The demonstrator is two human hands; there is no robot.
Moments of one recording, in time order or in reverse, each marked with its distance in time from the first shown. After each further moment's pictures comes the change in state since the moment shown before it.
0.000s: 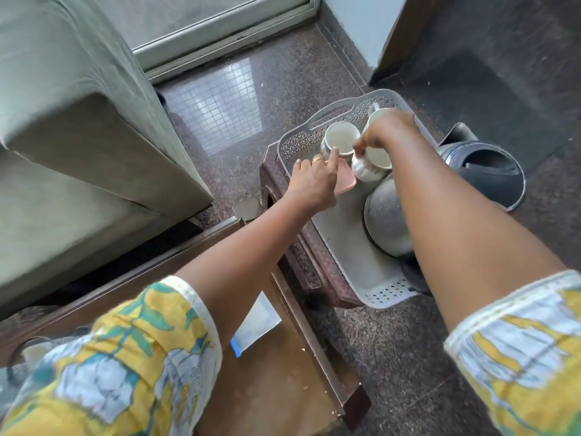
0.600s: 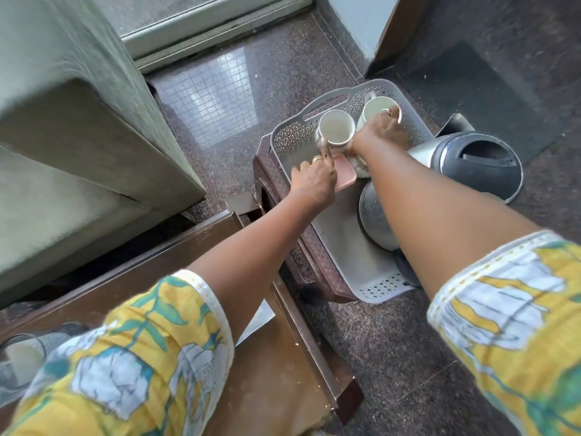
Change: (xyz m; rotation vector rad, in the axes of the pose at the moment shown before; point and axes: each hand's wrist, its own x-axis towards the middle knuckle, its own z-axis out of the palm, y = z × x) left_hand 0.006 0.014 0.015 -0.106 -0.037 -0.100; right_hand 0.012 0.000 0.037 0.113 0.267 0.134
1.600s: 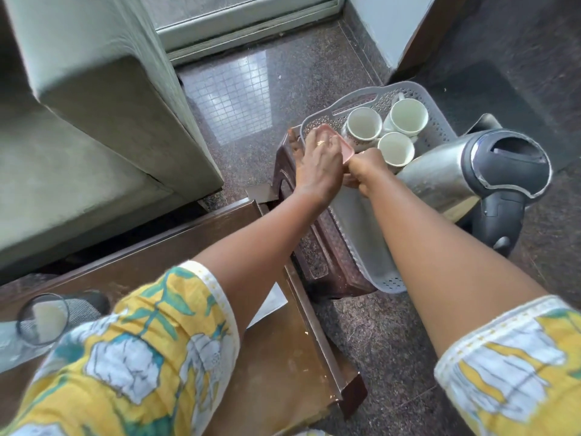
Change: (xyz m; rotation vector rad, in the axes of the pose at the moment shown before) left_hand -0.027 -0.025 -0.009 -0.073 0.409 -0.073; right_hand -0.065 0.004 0.044 0.871 -0.493 -0.002
